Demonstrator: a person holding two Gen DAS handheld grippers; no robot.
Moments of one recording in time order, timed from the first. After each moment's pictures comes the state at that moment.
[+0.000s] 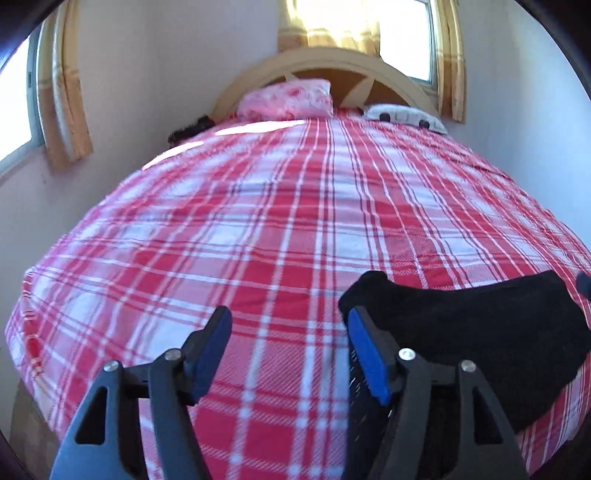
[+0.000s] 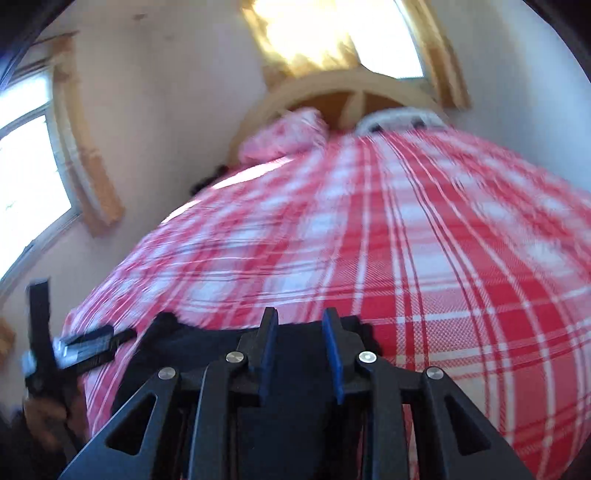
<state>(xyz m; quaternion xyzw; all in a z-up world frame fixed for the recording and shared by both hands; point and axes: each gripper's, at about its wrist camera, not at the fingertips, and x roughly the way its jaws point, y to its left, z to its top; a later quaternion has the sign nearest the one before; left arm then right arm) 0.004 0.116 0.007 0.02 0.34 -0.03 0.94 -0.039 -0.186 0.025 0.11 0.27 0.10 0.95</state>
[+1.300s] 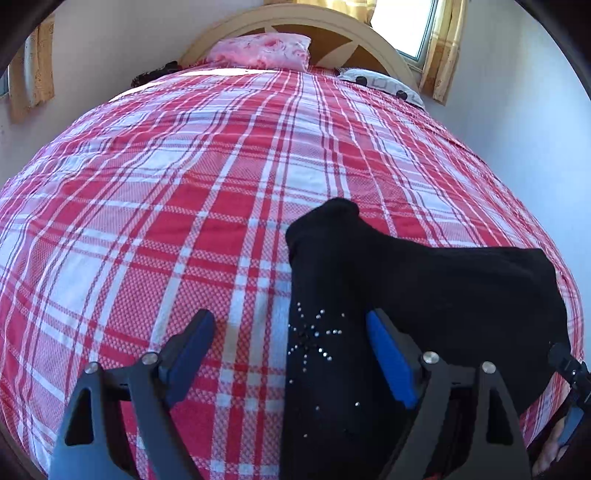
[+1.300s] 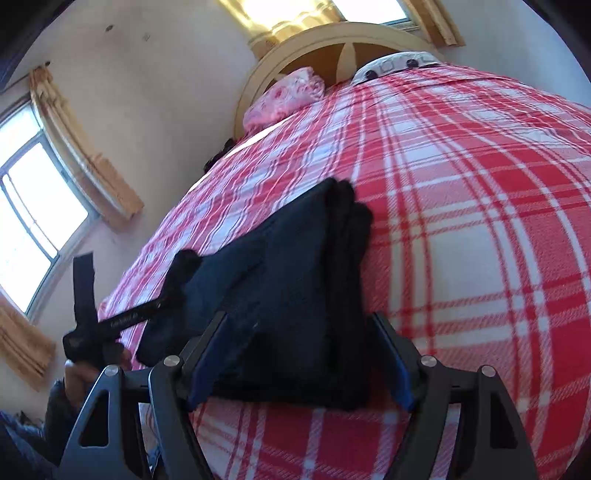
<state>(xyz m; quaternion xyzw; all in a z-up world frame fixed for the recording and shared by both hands) 0.032 0.089 -0.054 -0.05 0.43 -0.10 0.89 -0.078 -0.202 -0.031 0.21 0.36 0.14 0.90</state>
